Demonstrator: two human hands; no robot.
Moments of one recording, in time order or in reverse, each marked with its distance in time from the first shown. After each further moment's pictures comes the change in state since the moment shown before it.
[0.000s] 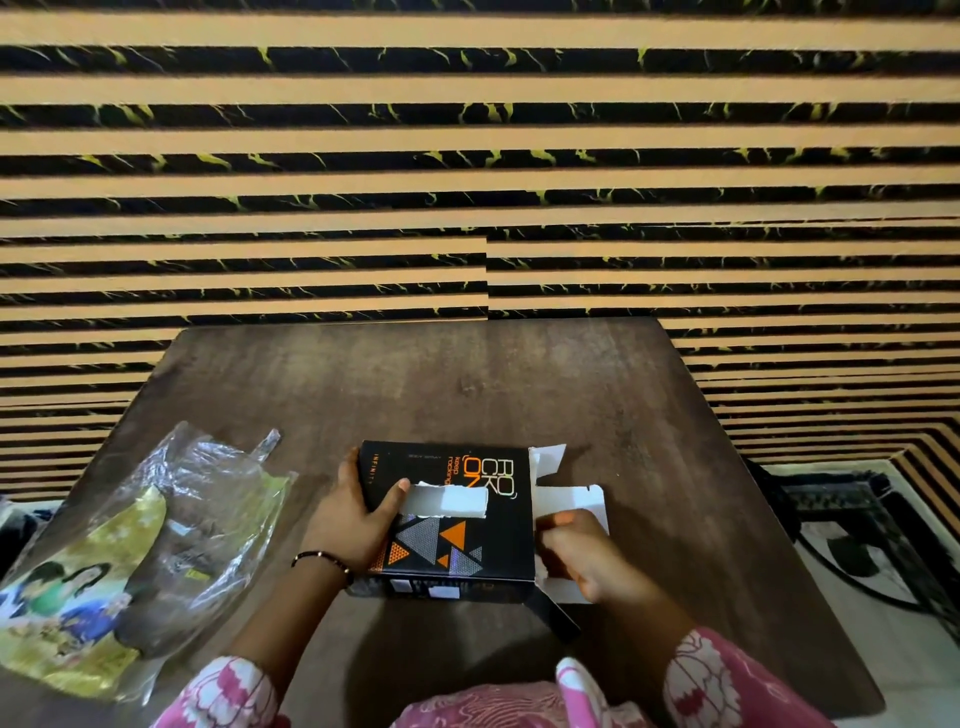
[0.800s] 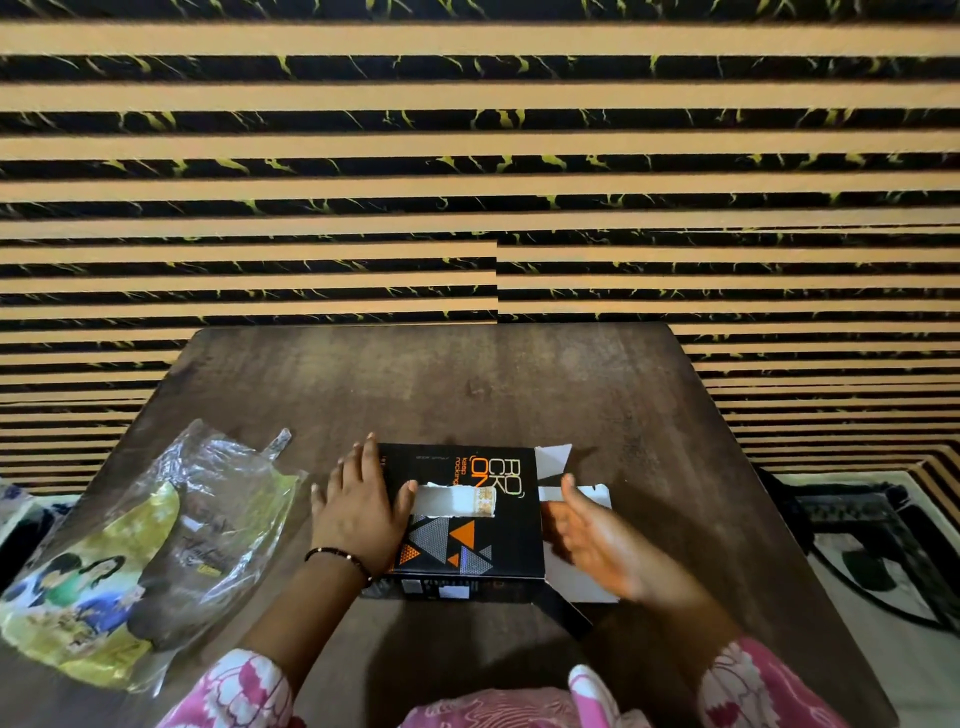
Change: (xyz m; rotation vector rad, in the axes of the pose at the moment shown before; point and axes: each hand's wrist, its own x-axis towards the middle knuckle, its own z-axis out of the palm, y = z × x) left_hand -0.003 0.008 0.003 0.408 0.077 0.070; right_hand -0.022 -0.018 -0.025 0.179 -0.374 -0.030
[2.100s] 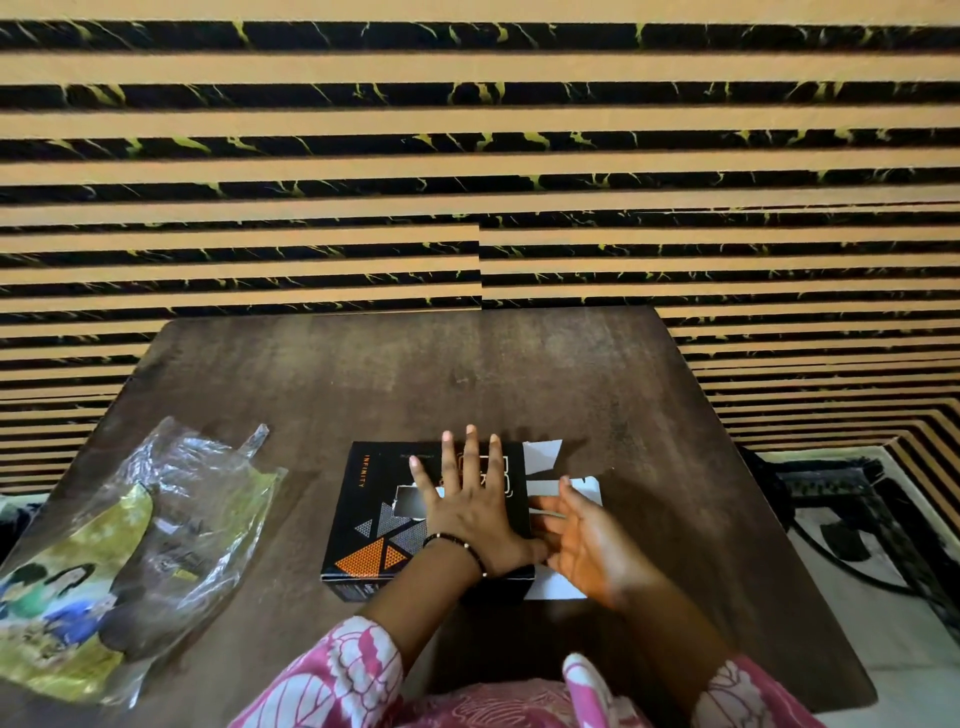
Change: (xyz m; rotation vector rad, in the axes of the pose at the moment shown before) left_hand -0.018 0.107 0.034 0.256 -0.320 0.256; right_hand 0.000 0.006 0.012 0.389 0.190 -0.008
